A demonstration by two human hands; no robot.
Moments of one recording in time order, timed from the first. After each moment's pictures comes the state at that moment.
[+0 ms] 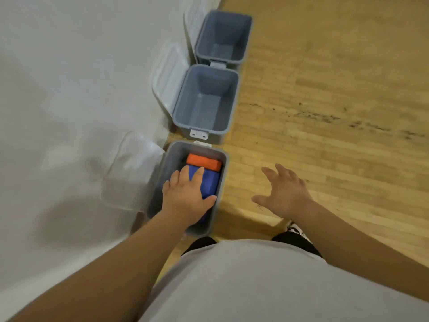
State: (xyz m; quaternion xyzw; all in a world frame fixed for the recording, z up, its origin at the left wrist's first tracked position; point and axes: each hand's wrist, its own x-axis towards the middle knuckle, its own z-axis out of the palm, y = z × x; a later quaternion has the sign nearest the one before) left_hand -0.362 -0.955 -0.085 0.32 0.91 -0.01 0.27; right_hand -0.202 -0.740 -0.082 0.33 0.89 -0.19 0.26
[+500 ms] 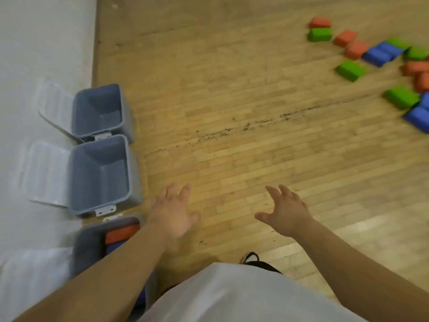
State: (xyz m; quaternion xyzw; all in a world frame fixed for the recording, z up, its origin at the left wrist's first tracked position) left_hand -0.174 -0.634 -0.038 0.55 0.79 -0.11 0.24; right_hand 0.108 -0.529 -0.059 0.59 0.74 -0.28 0.17
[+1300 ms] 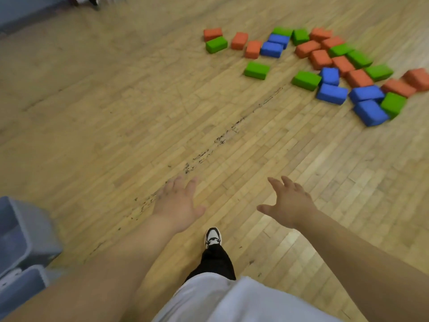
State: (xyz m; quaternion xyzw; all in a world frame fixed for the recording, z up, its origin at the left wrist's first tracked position) left_hand -0.032 -0.181 -0.039 0.75 0.62 -0.16 0.16; right_hand 0.265 -0.221 -0.049 0.74 0.60 -0.29 0.09
